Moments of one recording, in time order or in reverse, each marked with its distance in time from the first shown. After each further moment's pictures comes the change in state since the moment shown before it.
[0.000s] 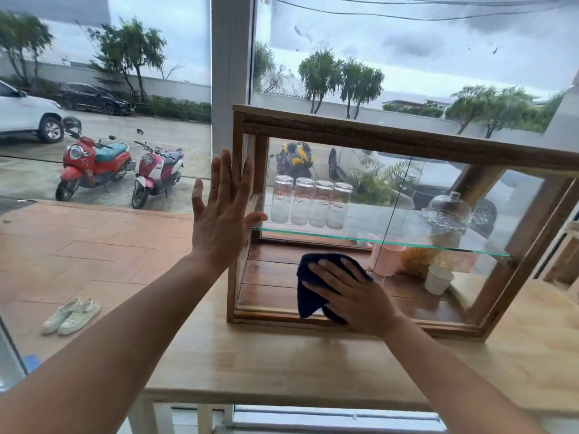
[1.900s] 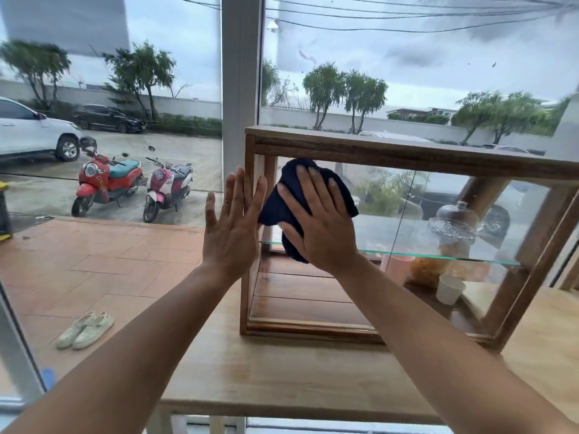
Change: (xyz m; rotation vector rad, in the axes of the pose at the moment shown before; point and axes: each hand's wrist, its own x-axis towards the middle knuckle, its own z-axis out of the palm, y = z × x) left_hand 0.001 -0.006 -0.002 0.028 -0.025 0.045; right_hand 0.164 0.044 -0.057 0.154 0.254 0.447
